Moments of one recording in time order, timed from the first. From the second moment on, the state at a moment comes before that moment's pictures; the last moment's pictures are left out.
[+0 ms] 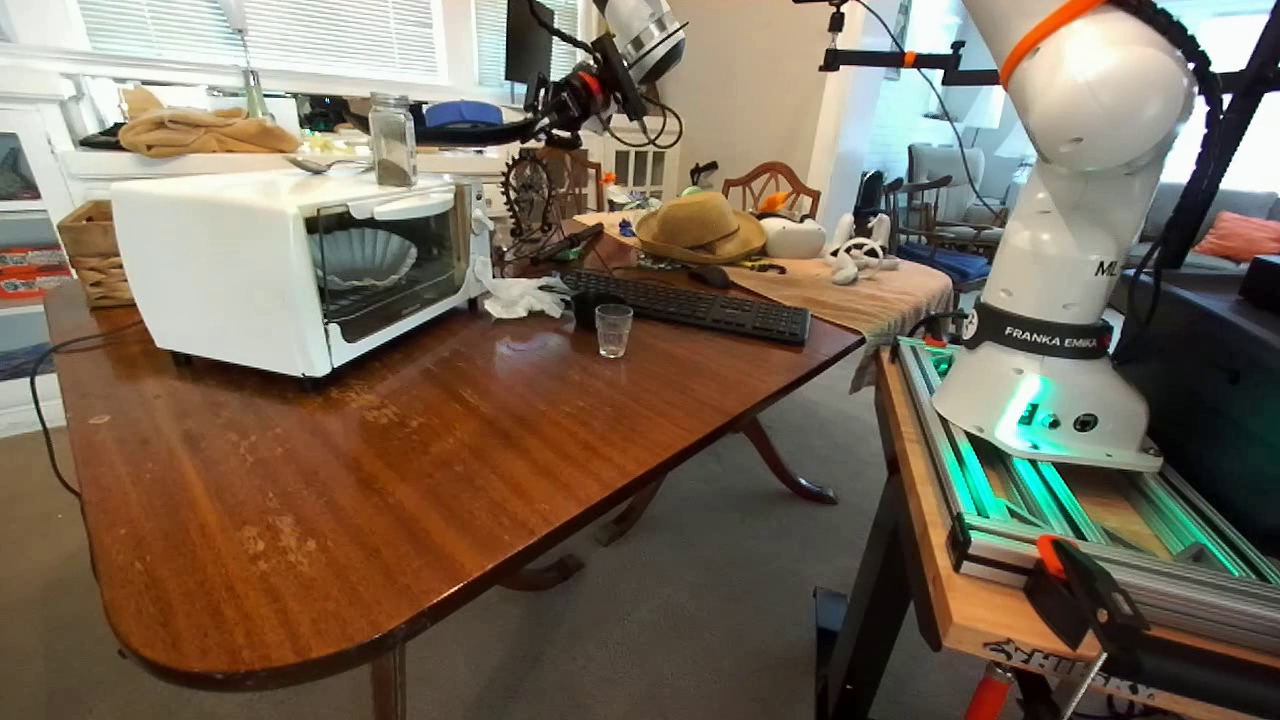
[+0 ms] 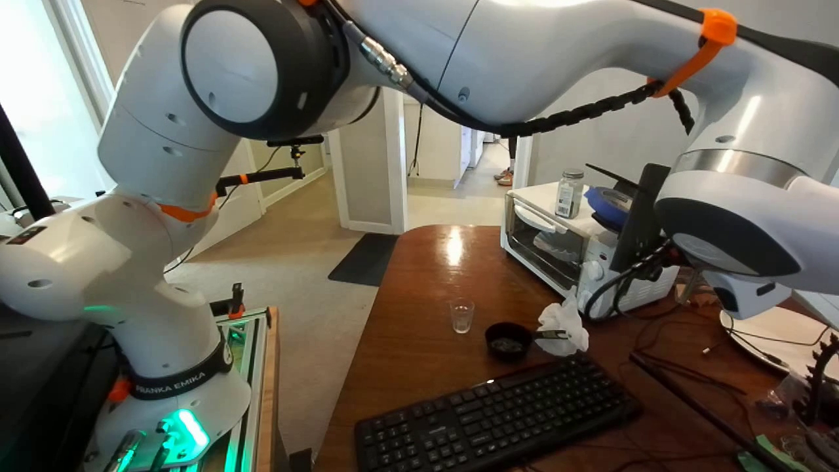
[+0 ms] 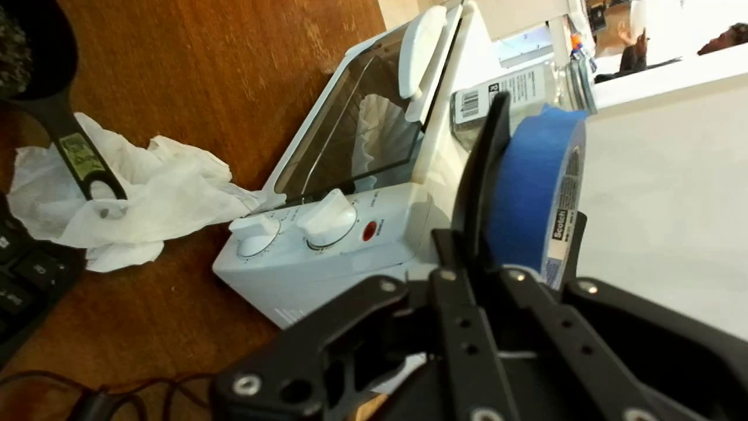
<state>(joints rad) -0.43 0.69 -0.12 -1.32 1.11 1.56 -0.14</state>
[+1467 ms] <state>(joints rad) -0.30 0.14 -0.26 -2.28 1.16 2.38 -0.19</state>
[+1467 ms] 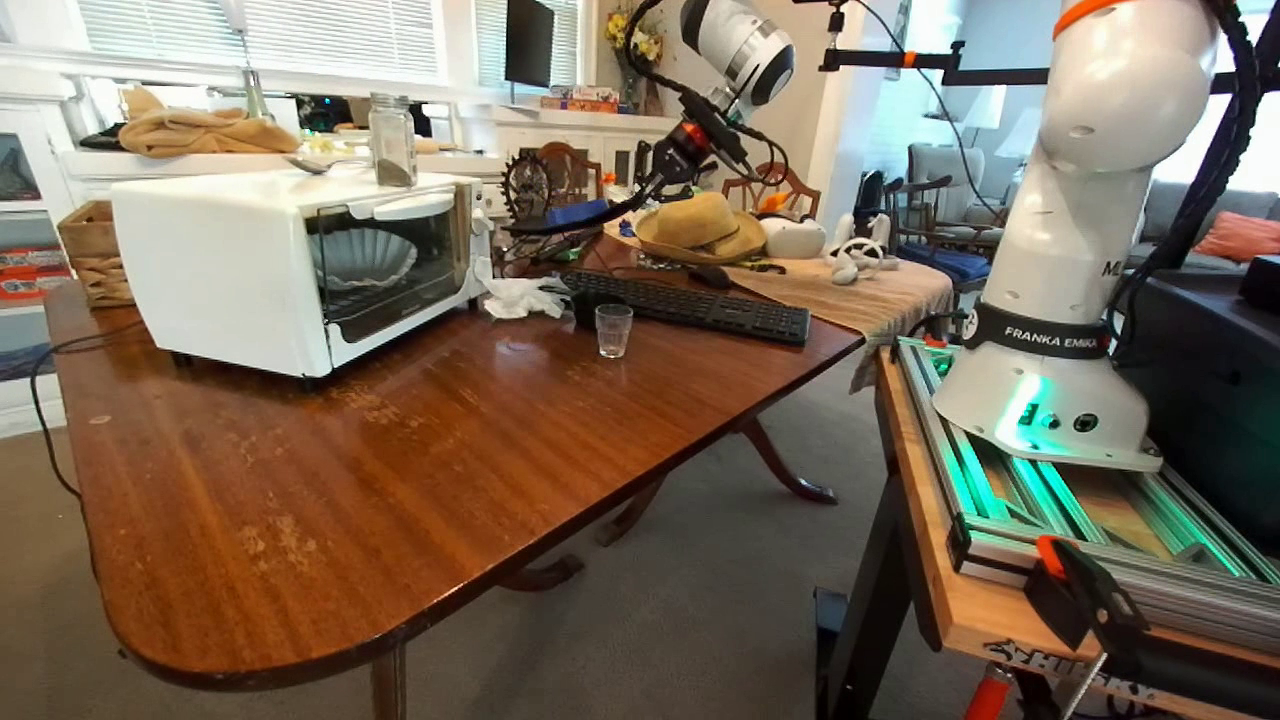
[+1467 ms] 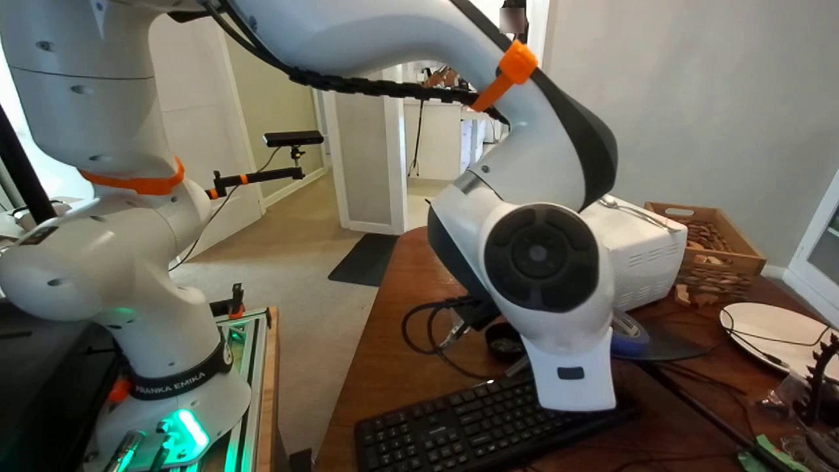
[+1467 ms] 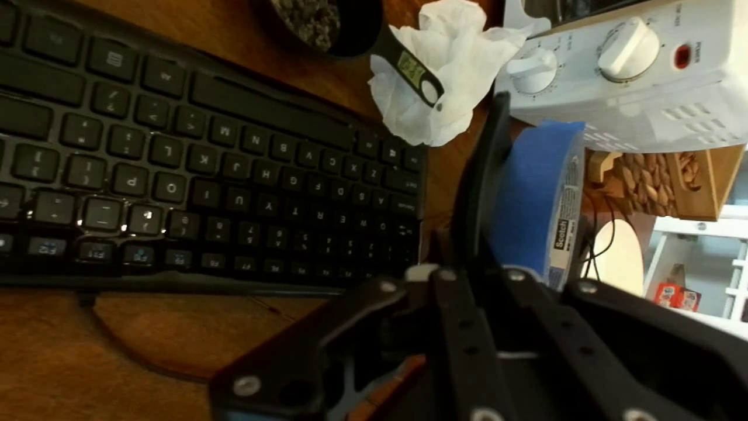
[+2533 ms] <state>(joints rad) -0.20 -0.29 -0.16 -2.70 1.61 2.79 -0.56</state>
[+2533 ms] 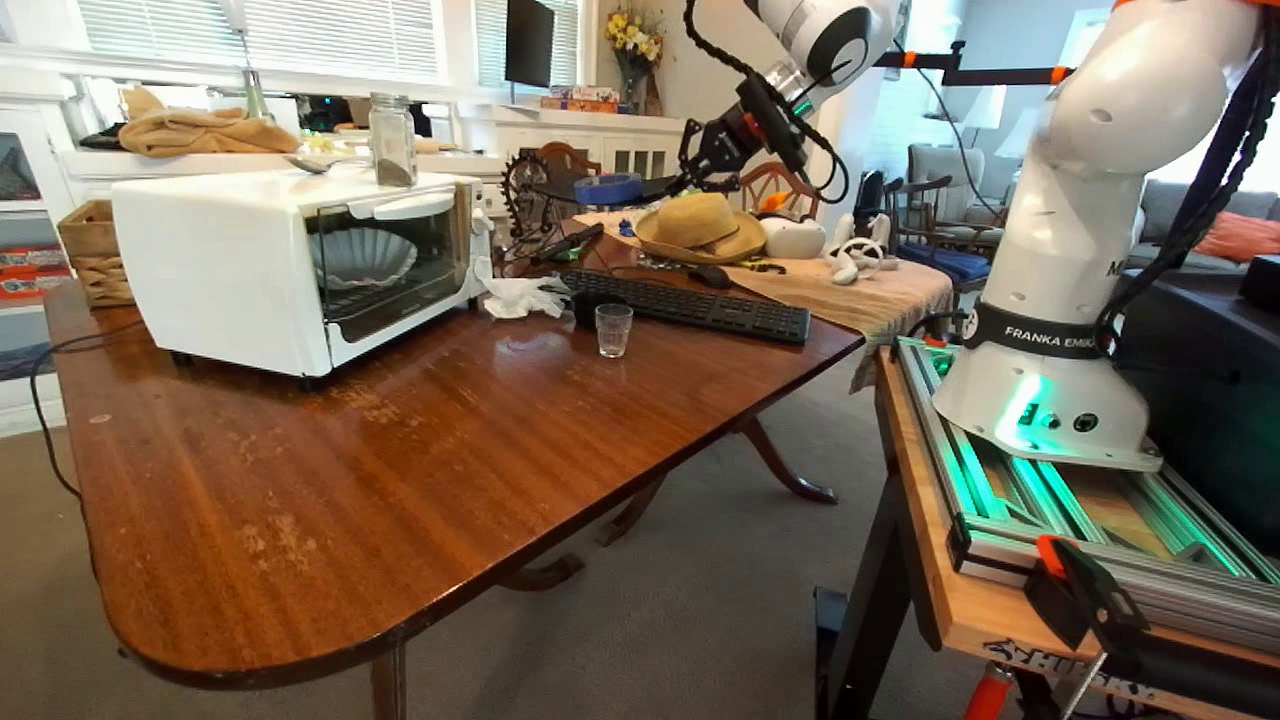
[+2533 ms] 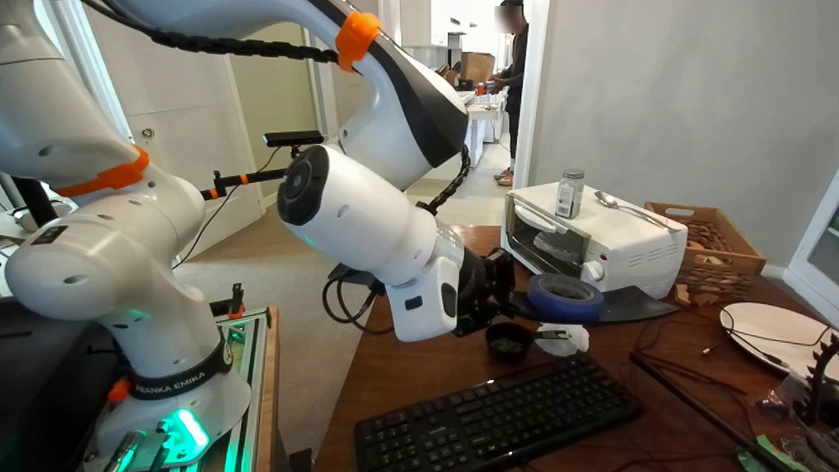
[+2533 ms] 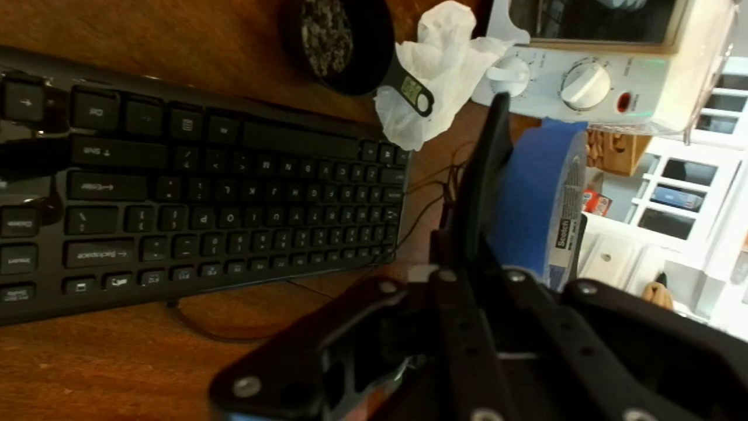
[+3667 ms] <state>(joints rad) -0.17 -0.32 -0.13 -2.76 1.76 2.77 -0.71</state>
